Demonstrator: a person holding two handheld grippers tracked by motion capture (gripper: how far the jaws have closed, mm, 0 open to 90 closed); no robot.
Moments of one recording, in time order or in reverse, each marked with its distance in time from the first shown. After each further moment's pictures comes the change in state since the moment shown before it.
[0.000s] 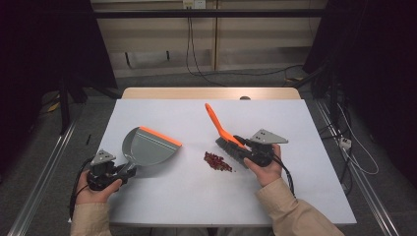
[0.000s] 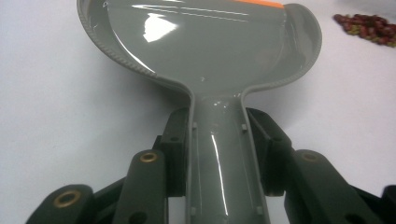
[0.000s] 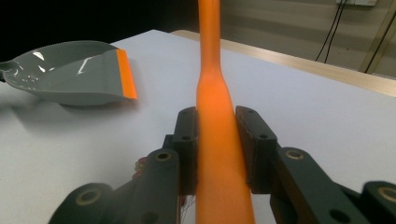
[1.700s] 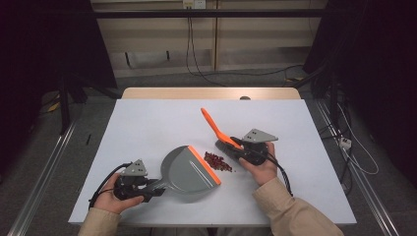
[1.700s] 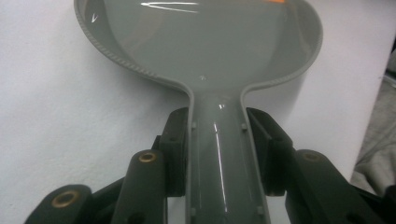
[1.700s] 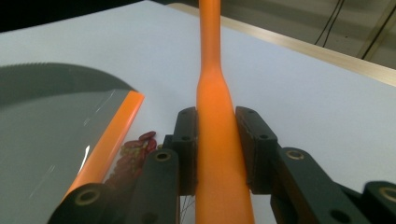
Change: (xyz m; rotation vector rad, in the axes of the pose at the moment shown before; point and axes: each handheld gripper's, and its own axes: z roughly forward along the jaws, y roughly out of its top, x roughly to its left) left arm -0.059 0.005 0.028 0.135 -0.365 0.315; right arm 0.002 -0.002 0.017 0.100 -0.017 -0.068
